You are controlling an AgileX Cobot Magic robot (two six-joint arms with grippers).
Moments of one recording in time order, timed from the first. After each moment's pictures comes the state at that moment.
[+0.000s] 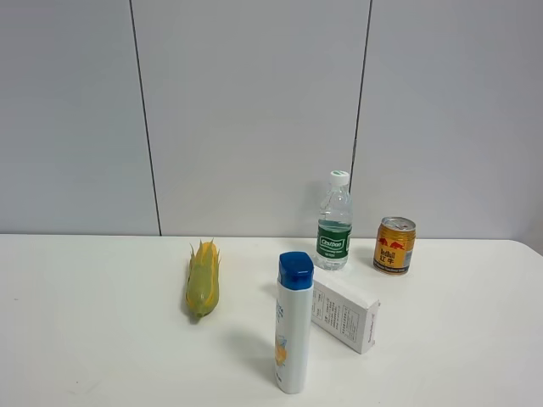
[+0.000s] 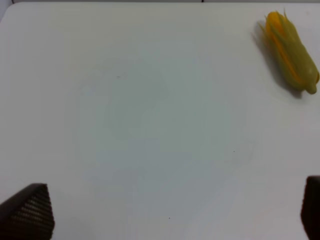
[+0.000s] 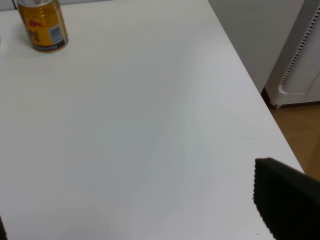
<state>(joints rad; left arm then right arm) -0.04 -0.01 -0.51 0.01 1.06 -0.05 -0.02 0.00 -0.50 -0.03 1.06 0.03</state>
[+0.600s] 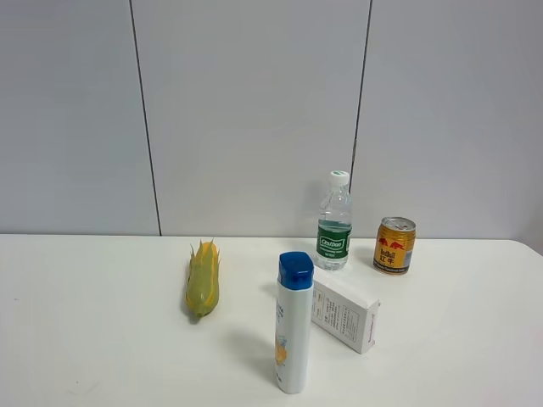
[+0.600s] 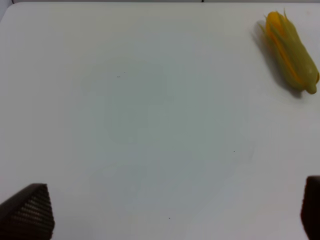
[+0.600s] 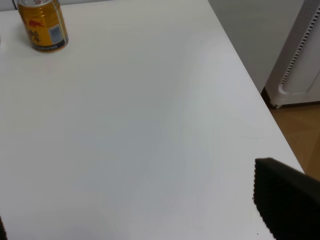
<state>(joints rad) -0.04 -0.01 -0.51 0.01 1.06 -0.05 -0.02 0.00 -0.50 -0.03 1.06 0.03</state>
